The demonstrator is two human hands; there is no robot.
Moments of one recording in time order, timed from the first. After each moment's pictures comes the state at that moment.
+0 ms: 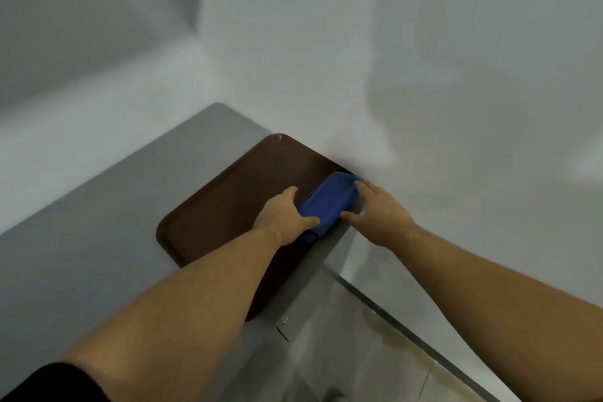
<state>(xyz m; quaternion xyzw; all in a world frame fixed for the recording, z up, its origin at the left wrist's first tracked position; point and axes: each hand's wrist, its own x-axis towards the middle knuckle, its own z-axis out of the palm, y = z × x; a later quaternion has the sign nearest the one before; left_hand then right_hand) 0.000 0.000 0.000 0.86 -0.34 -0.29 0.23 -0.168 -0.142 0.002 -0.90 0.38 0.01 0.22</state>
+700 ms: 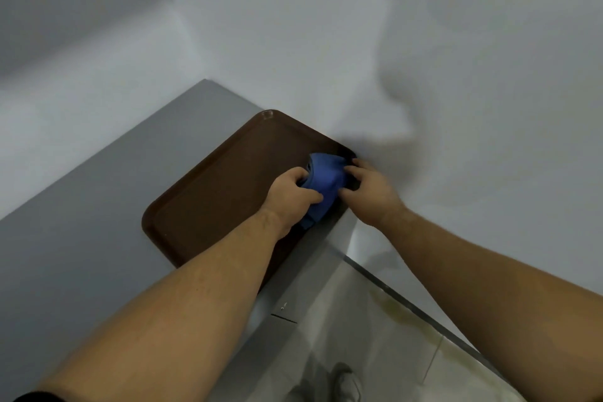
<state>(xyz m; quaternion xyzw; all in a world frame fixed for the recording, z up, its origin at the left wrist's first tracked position) -0.020 -0.030 -0.009 0.76 -0.24 -0.39 0.46 -0.152 -0.158 -0.034 -0.84 0.39 -0.08 0.36</state>
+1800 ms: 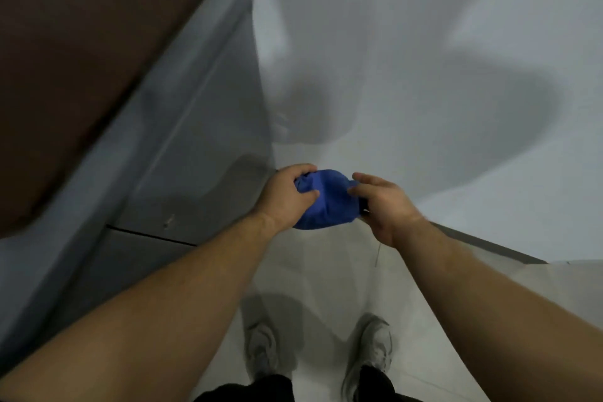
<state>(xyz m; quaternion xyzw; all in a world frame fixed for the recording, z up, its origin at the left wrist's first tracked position) -0.208 0.014 -0.272 0.71 -0.40 -0.47 0.35 -0.398 -0.051 -0.278 -0.34 0.61 -0.21 0.69</state>
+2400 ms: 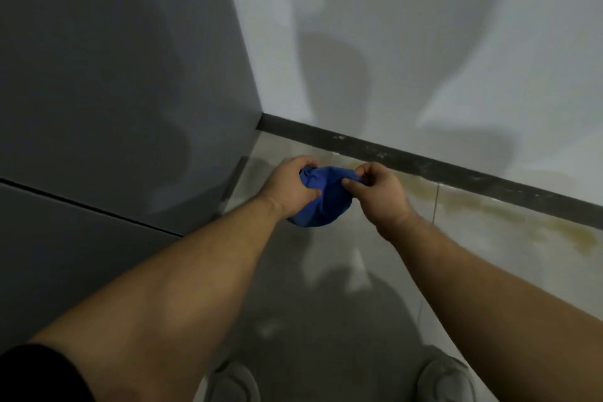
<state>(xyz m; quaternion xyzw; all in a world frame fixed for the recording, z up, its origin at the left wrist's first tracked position) -0.224 -0.003 -0.682 0.74 -0.48 -0.41 0.22 -0.409 -0.046 -0.692 -0.54 0.61 -0.23 0.54</state>
